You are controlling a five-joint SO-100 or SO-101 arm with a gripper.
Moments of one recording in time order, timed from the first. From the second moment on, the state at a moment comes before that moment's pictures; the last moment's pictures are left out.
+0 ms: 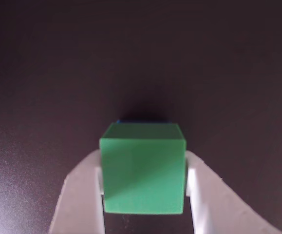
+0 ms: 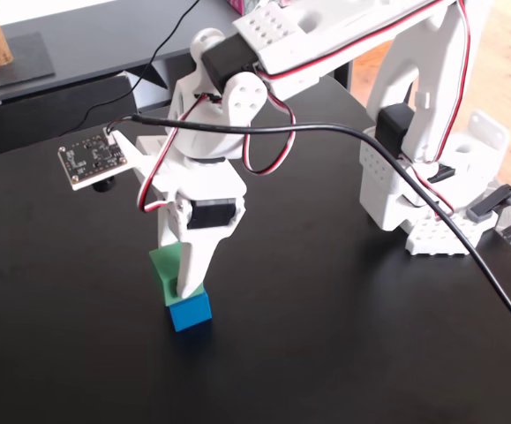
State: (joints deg) arm 2.6 102.5 113.3 51.6 -93.9
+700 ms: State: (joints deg) arm 4.7 102.0 119.4 42.3 -96.5
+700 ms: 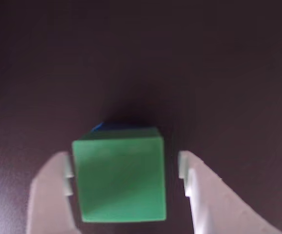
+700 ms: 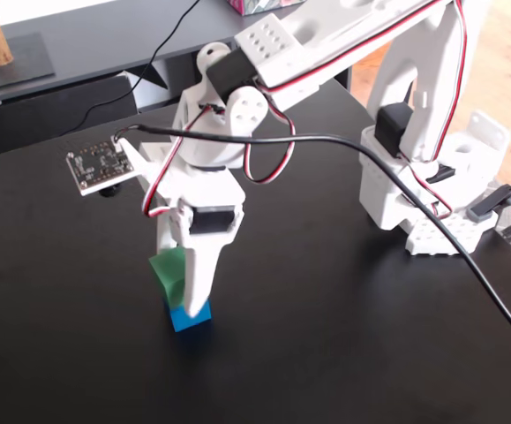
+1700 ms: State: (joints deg) arm 6.9 114.3 120.0 48.3 -99.1
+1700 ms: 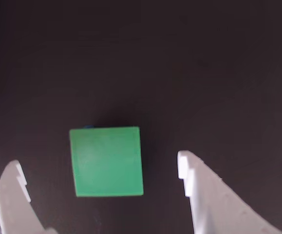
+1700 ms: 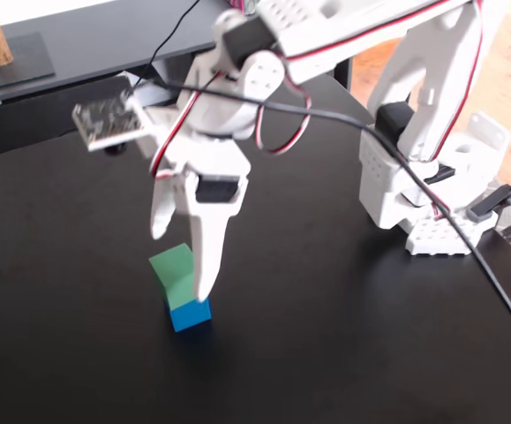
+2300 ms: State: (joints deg) arm 2.5 148.6 124.1 61.2 -97.4
